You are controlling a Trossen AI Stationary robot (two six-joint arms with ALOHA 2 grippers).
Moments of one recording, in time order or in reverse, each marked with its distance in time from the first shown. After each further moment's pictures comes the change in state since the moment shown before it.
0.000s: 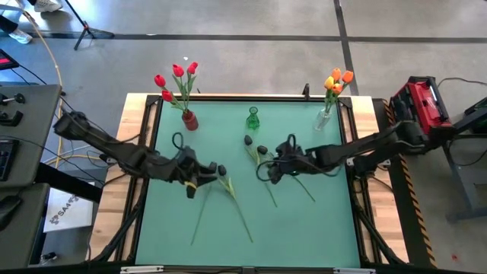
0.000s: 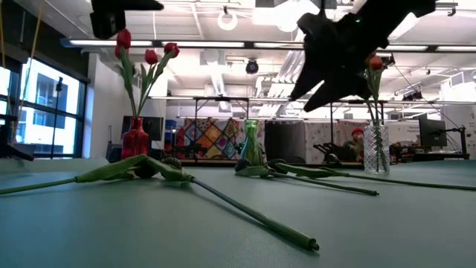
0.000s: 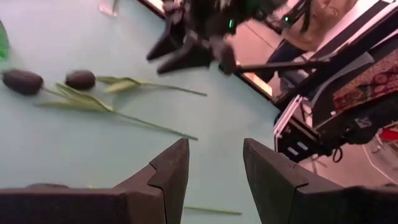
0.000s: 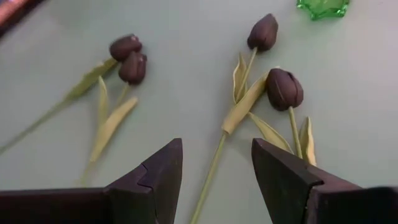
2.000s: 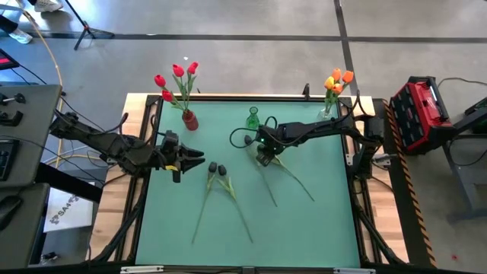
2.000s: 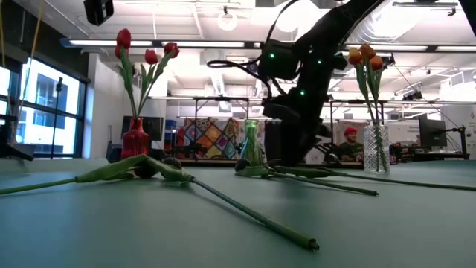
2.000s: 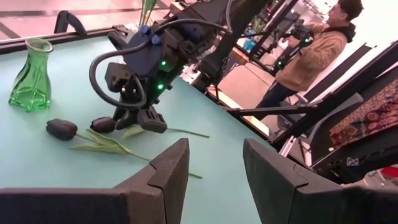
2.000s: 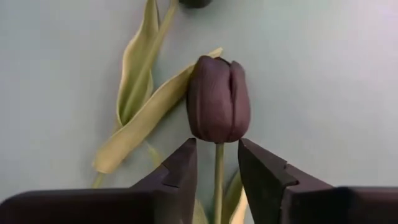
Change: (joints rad) left arm 0.035 -0.217 0.000 -0.074 -0.083 0.071; right arm -0.376 0.407 0.256 -0.212 -0.353 -0.390
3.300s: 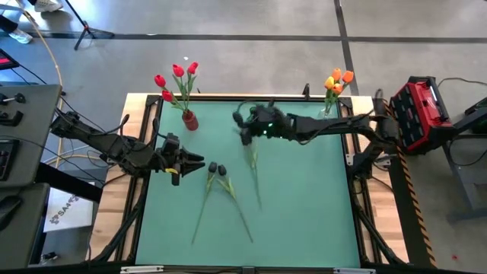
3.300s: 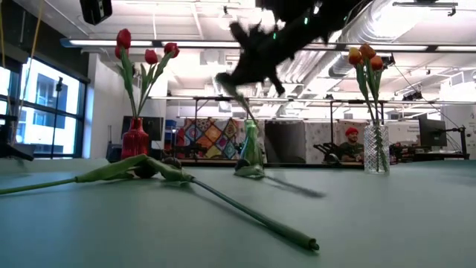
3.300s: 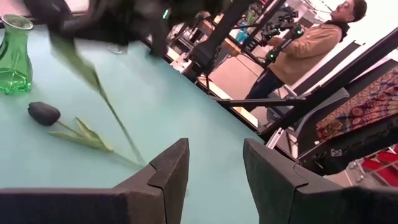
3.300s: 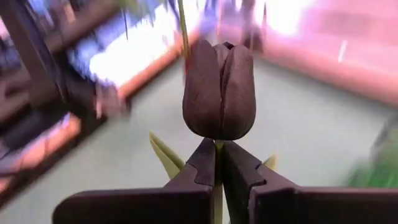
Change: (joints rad) left arm -0.024 0.008 0.000 -0.003 0.031 -0.054; right arm 0.010 -0.141 0.053 0.576 0.126 0.064
